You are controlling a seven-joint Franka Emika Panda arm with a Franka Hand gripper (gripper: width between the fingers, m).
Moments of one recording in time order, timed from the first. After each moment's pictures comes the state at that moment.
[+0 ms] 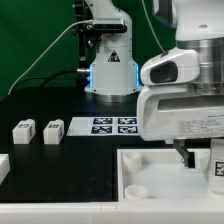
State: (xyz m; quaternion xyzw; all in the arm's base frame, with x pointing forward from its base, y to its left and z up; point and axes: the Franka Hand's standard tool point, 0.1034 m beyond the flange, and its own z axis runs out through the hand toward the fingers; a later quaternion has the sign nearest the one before) arm 0.636 0.113 0.069 -0.99 0.12 -0.01 0.07
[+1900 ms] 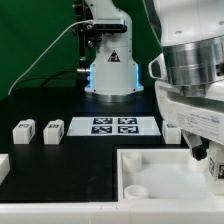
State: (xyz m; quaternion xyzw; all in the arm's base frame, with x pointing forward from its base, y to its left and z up) arm 0.626 0.115 0.065 -0.86 0.49 0.00 0.10
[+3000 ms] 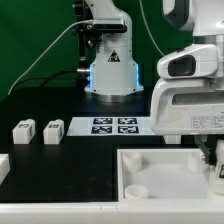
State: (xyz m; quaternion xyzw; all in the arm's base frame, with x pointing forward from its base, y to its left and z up) arm 0.628 0.124 0.067 -0.99 0.11 -0.04 0.04
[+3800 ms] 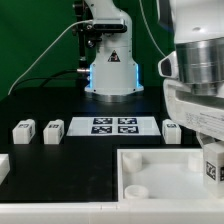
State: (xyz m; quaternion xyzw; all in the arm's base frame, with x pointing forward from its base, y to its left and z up) arm 0.628 0.121 0.064 -0.79 0.61 0.01 0.10
